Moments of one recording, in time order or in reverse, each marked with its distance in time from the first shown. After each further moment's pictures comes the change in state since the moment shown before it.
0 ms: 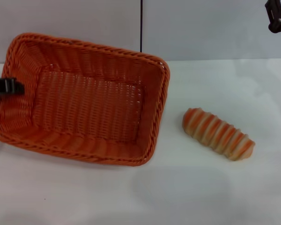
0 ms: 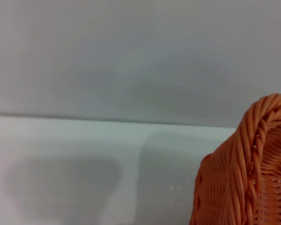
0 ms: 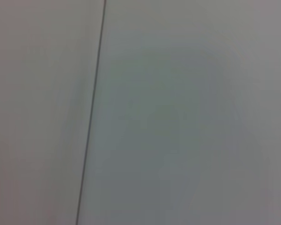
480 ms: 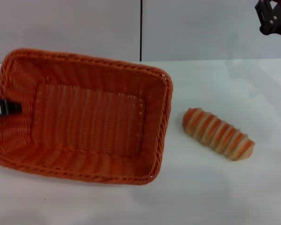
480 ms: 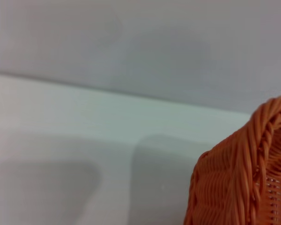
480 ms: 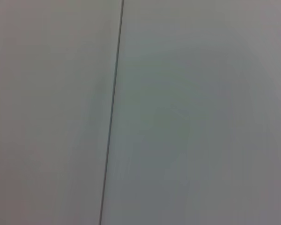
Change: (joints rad) left arm 0.226 0.000 0.078 0.132 -0.155 -0.016 -0.002; right arm 0.015 -0.005 -0.038 0.024 0.004 -0.019 0.012
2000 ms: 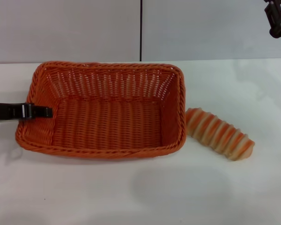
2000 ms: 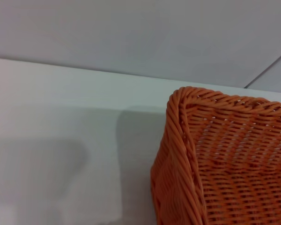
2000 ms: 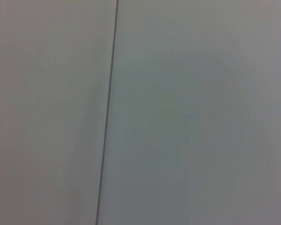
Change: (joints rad) left arm -0.107 0.014 0.027 -0.099 -0.015 0.044 0.009; right arm -0.018 -0.035 0.004 0.042 0.000 -0.039 0.001
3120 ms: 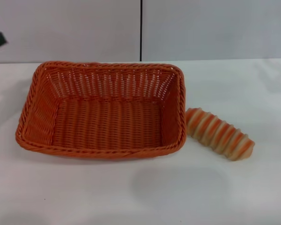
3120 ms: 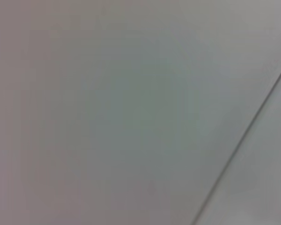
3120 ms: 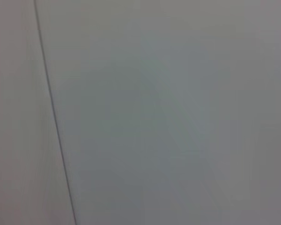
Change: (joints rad) left arm -0.018 0.001 -0.441 -0.258 -0.587 0.058 0.687; right arm -0.201 0.080 -0.019 -0.410 -0.057 0.011 0.594
